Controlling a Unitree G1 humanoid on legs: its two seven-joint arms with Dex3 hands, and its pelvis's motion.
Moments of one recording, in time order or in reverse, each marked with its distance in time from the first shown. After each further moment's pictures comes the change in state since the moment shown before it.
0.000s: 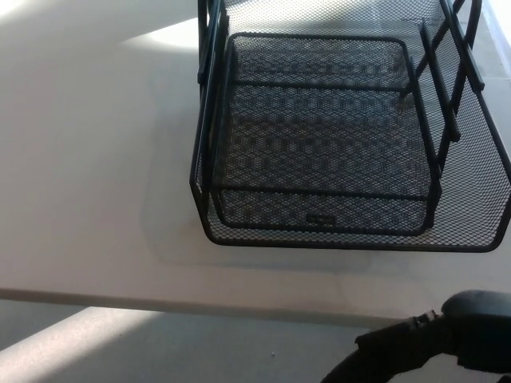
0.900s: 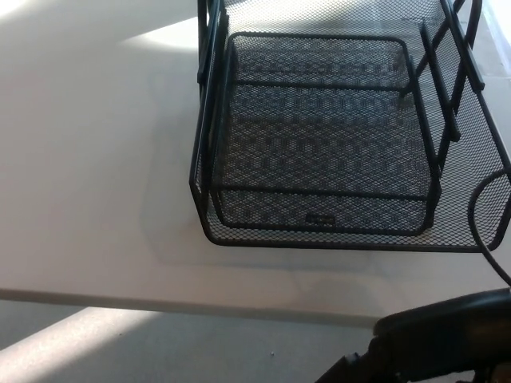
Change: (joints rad) left_arm -0.020 0.002 -0.007 0.007 0.006 -0.008 -0.005; right_arm -0.393 0.023 0.329 0.044 0.137 0.287 0.187
